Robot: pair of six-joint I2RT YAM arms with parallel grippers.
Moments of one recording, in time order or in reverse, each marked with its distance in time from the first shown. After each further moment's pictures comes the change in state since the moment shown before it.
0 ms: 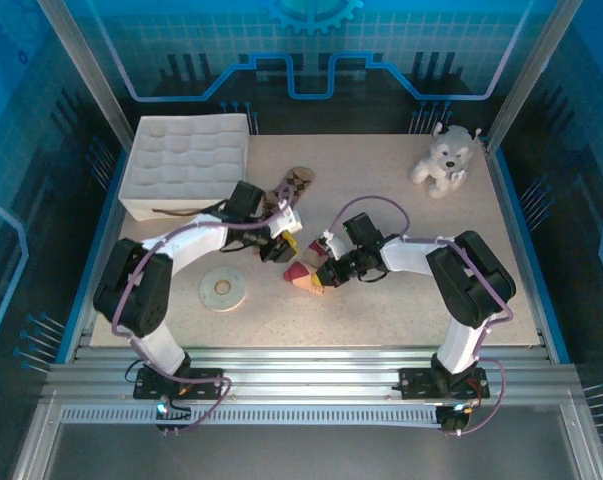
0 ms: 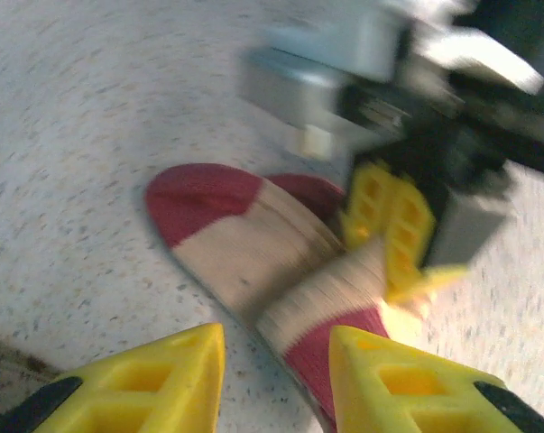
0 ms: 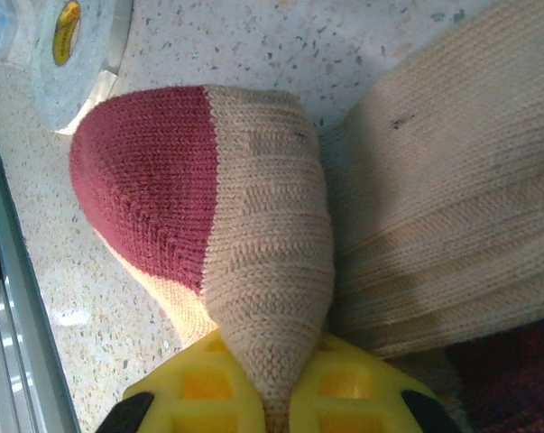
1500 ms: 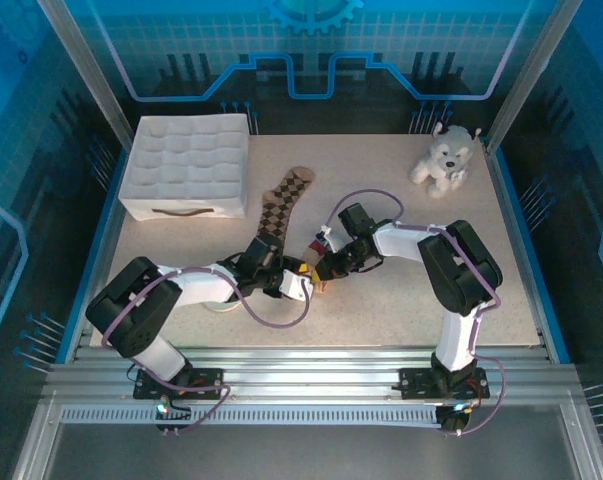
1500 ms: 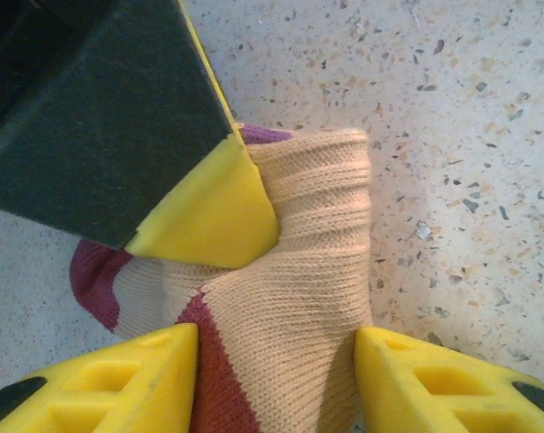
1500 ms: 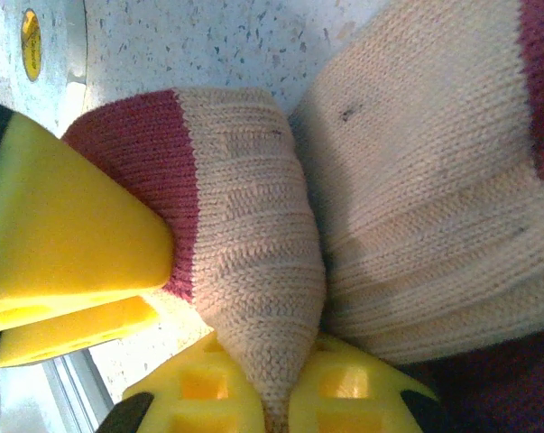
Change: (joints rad) left arm -0.250 -0.073 -0.403 0.533 -0.398 0.614; right arm -0.023 0.104 0.164 -0.224 -0.030 0.043
